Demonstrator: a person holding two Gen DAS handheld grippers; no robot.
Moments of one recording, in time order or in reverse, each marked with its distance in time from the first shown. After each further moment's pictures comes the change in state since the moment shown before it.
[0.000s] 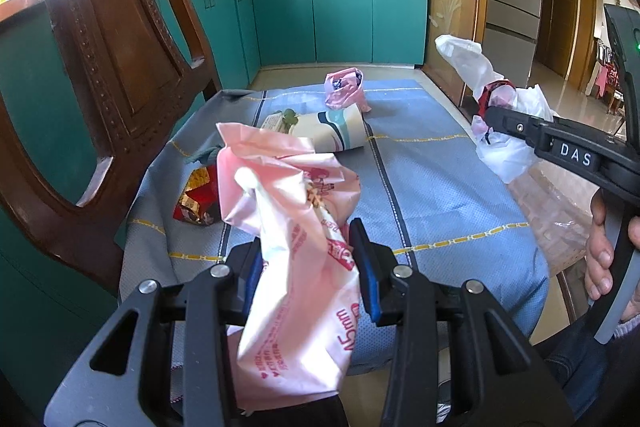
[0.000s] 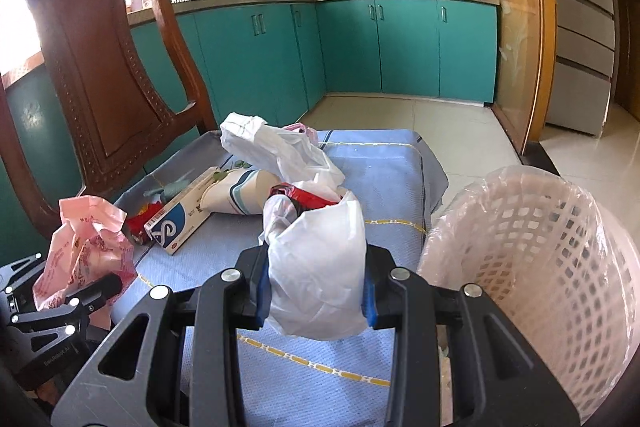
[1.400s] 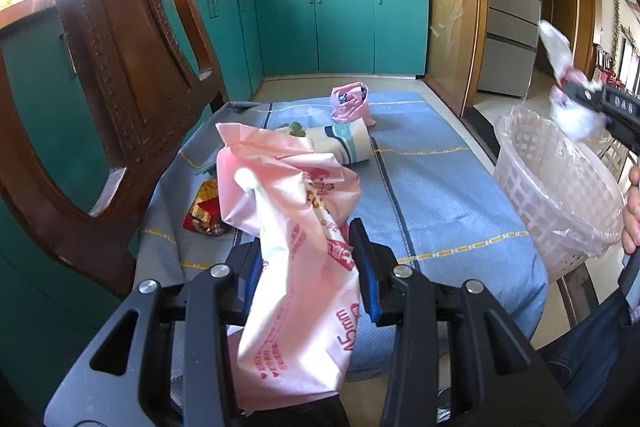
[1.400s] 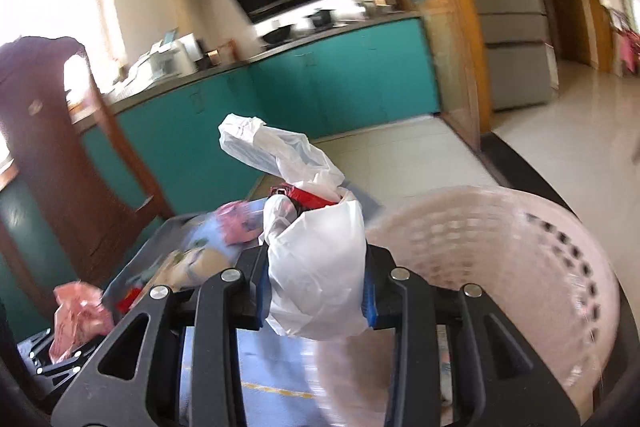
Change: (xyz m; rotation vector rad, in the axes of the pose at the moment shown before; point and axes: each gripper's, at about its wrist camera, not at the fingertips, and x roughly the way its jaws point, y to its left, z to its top) left arm -0.009 0.005 0.006 -0.004 -0.038 -0.007; right arm -0.066 -0.102 0.000 0.317 -0.177 -0.184
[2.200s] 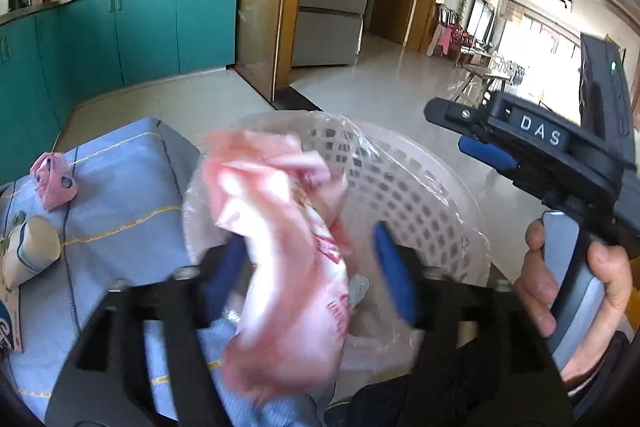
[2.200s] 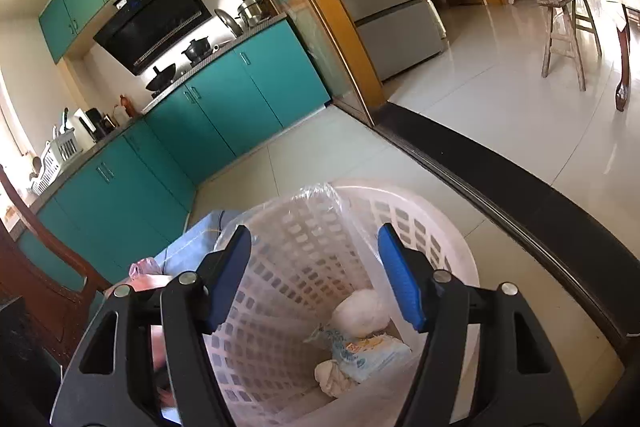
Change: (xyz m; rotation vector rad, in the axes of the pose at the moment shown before) left arm 0.049 -0.224 0.055 0.260 0.045 -0.597; right arm -0.037 -0.108 0.000 0.303 -0.024 -0.189
